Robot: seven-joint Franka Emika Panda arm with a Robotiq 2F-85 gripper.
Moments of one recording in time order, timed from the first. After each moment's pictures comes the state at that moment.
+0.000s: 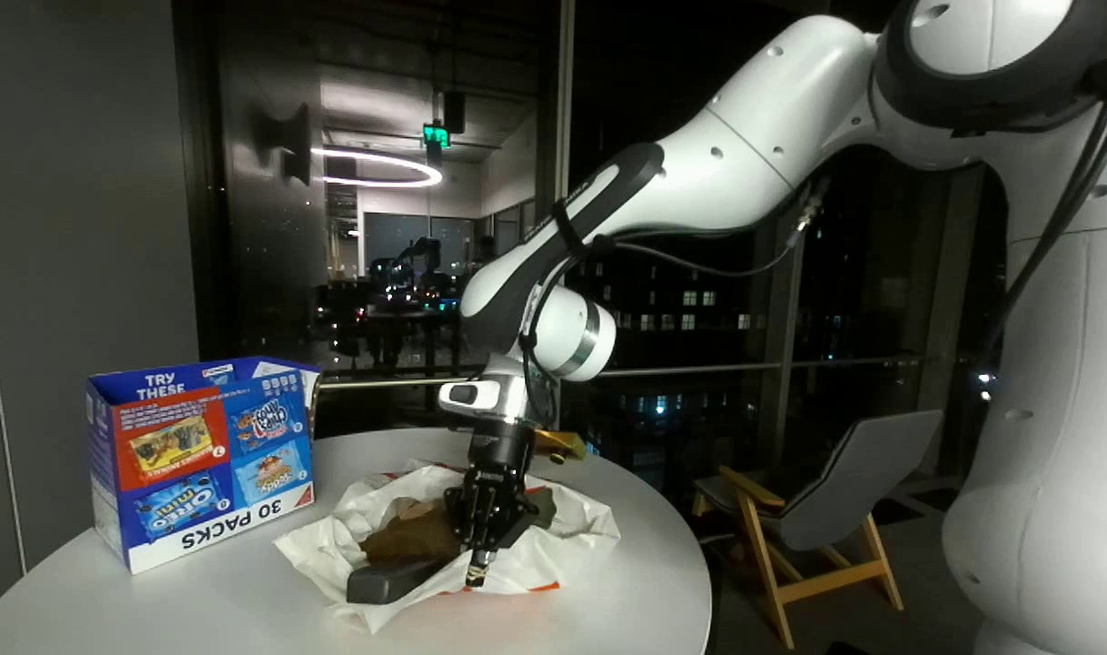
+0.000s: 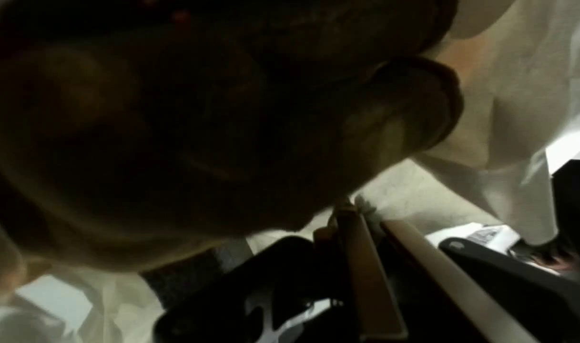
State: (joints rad) arm -0.28 0.09 0.53 -2.29 0.54 2.16 -1.89
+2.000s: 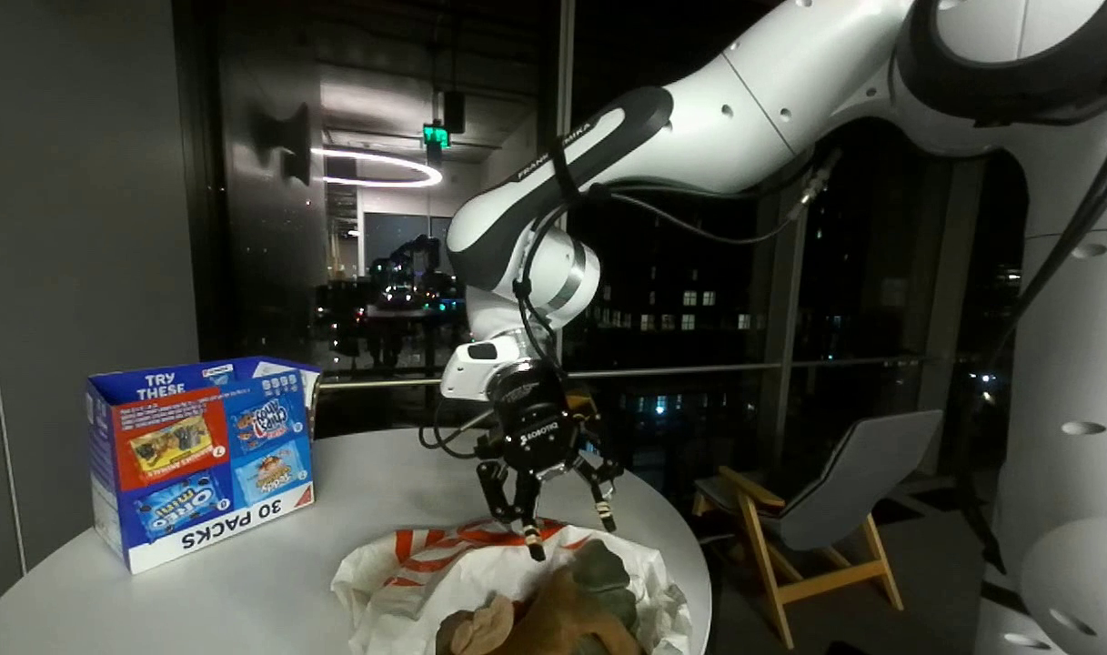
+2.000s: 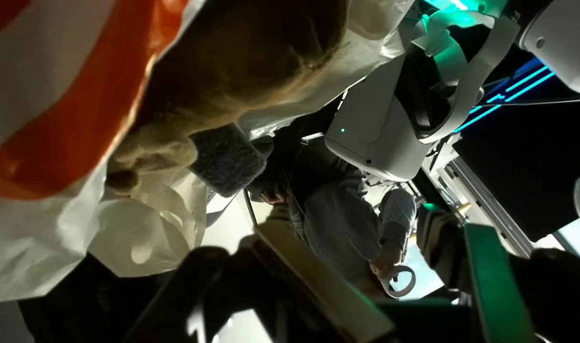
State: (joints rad) arm 0.10 0.05 0.15 -2.13 0.42 1.40 -2.06
